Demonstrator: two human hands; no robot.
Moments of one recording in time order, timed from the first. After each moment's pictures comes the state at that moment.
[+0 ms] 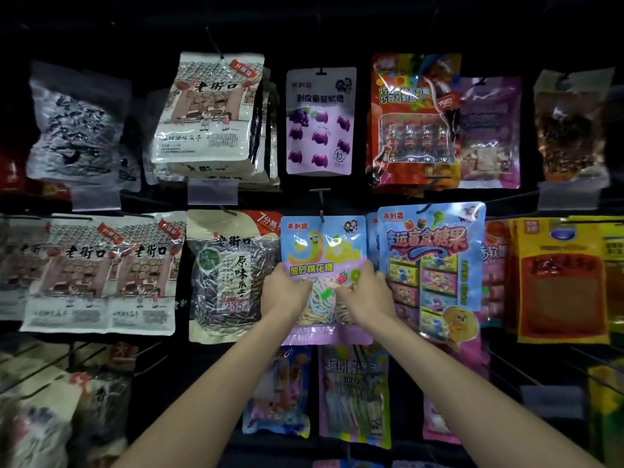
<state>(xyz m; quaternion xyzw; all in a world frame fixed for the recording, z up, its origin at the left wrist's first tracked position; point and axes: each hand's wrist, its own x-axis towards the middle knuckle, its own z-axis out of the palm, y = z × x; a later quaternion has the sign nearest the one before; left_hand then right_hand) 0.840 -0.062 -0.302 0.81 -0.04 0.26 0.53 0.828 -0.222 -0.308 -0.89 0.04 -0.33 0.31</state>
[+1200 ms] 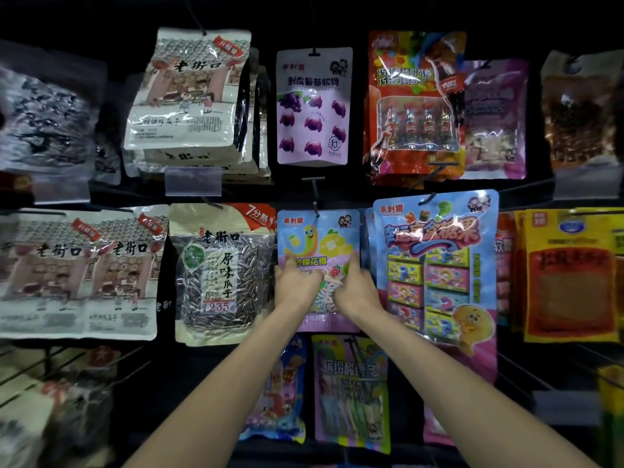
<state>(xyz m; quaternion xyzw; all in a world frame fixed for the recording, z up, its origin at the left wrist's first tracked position) 0.907 -0.093 -0.310 0.79 -0.05 0.20 0.57 0.874 -0.223 -0.311 -0.89 0.00 -0.29 0.35</state>
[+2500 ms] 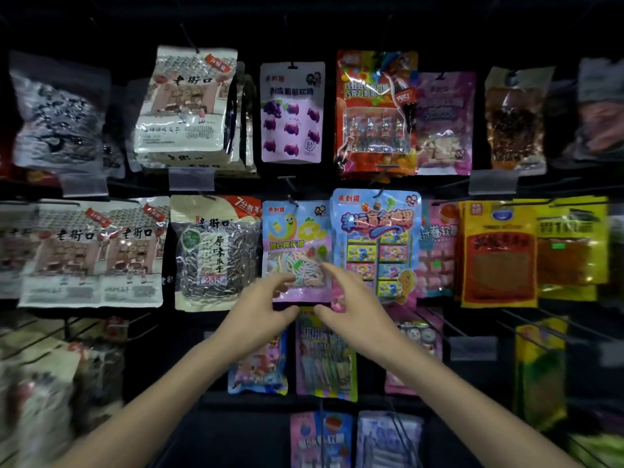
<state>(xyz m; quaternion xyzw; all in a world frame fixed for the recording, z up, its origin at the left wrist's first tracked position) 0.702 -0.042 -0.333 0.88 -0.24 0.24 0.34 0.659 -0.241 -0.331 -0.88 -0.18 -0.27 0.36</state>
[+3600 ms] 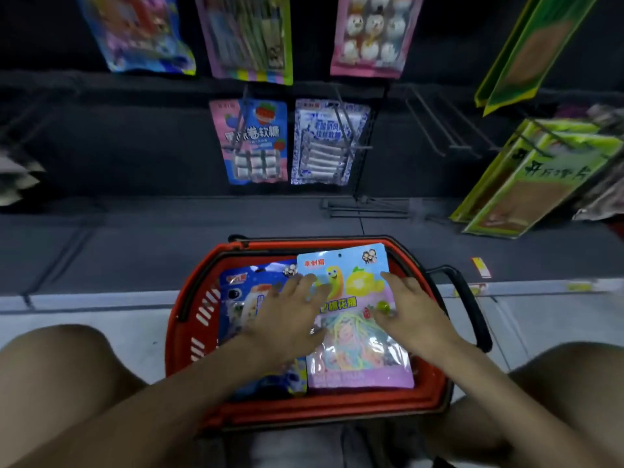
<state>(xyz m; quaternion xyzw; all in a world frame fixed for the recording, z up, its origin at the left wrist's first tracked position) 0.558 -0.191 -0.828 0.93 -0.36 -0.09 0.04 0.489 -0.427 -0.789 -0.96 0.13 0.12 0.21</state>
